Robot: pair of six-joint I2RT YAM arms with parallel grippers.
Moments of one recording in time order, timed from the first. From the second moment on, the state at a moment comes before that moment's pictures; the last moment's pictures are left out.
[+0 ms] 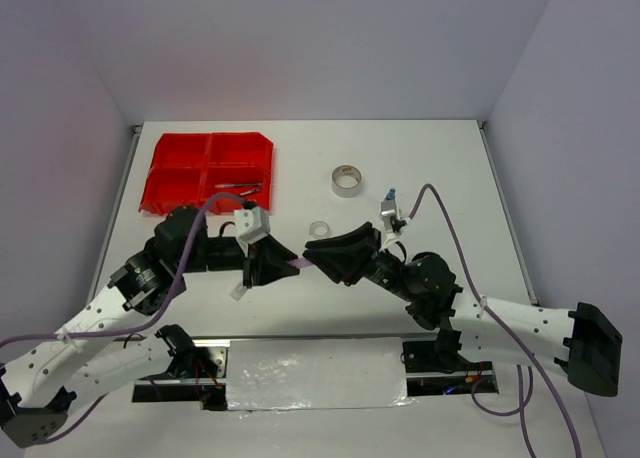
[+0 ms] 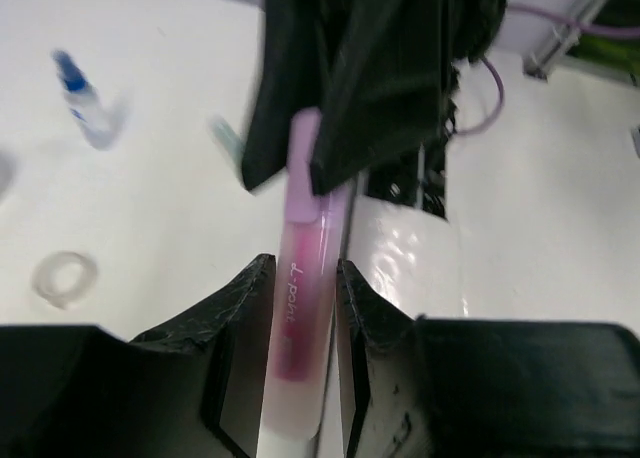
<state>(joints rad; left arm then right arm) -0.80 0.78 0.91 -0.32 0.59 -0.05 1.09 0.89 0.42 0.87 -0.08 0.58</state>
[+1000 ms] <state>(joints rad) -0.69 0.72 0.85 -0.02 0.08 -0.28 0.87 0.97 0.77 0.06 -0.04 0.40</state>
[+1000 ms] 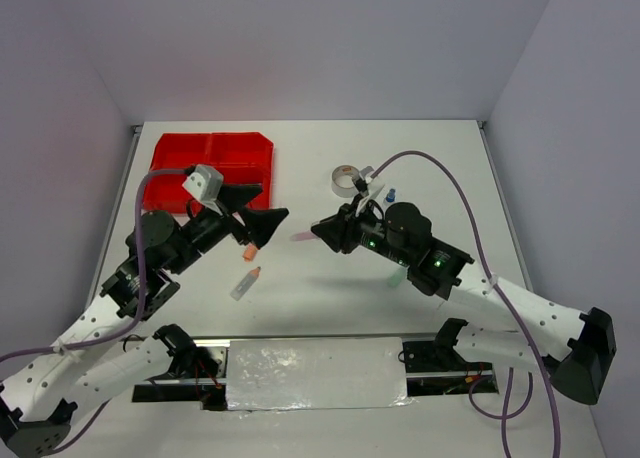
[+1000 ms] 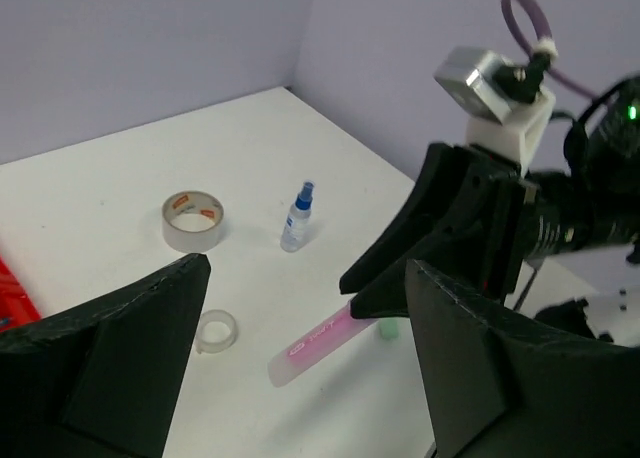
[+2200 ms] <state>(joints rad) -1.05 0.94 0.86 -0.08 -0.01 0.10 0.85 0.91 1.00 -0.34 -0.16 0.67</state>
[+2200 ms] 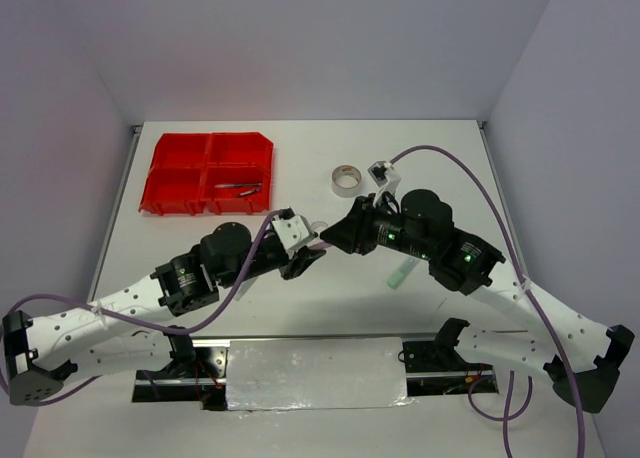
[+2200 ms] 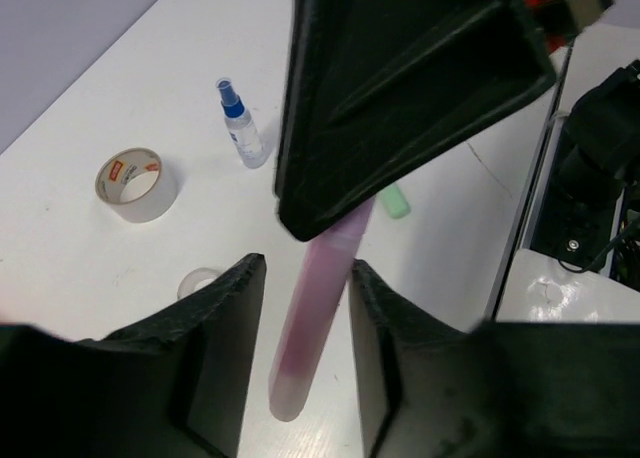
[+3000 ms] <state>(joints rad) -1.06 1.02 0.87 -0.05 -0.11 0.05 0.73 0.86 0.98 -0.32 0.00 0.74</state>
